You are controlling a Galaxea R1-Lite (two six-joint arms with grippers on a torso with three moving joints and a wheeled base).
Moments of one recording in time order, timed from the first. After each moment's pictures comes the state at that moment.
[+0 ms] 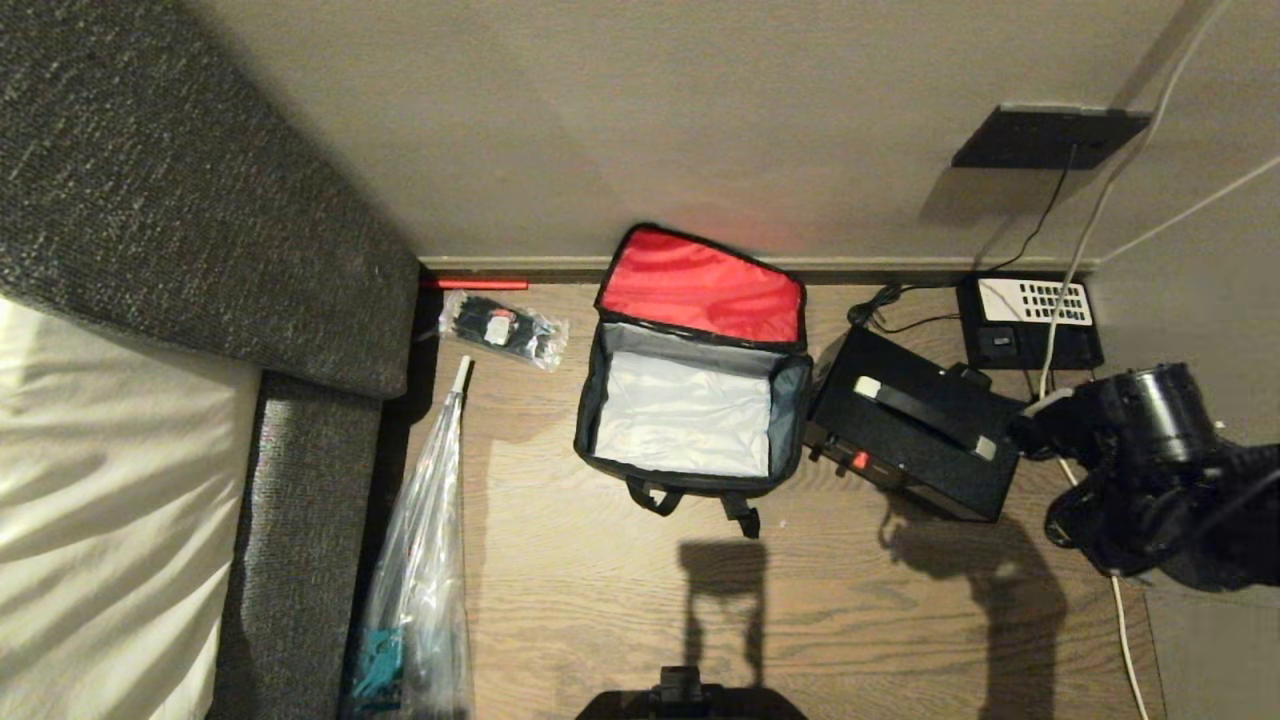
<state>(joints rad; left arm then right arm) 0.00 0.00 0.00 0.00 0.00 0.00 0.21 1.64 -0.66 -0.21 -0.76 -0.42</state>
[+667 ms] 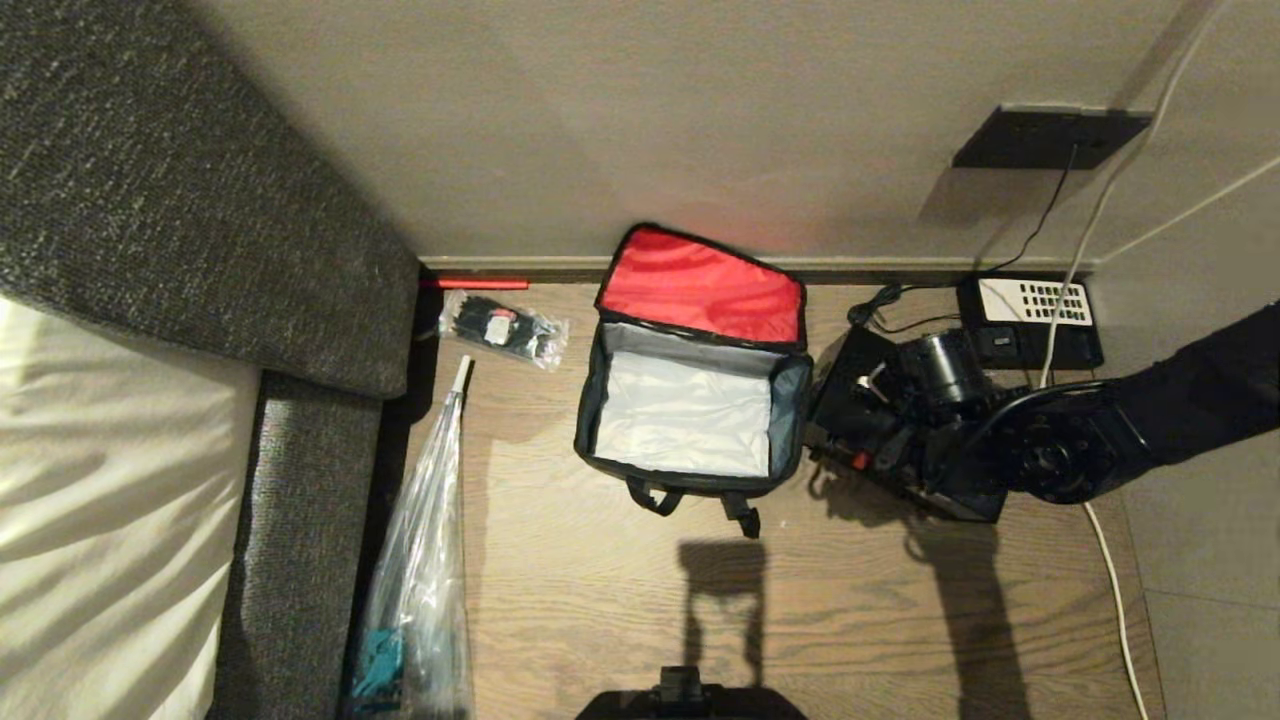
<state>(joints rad) 0.00 0.00 0.00 0.00 0.00 0.00 0.34 2.02 -1.05 -0.26 -0.87 -0.56</state>
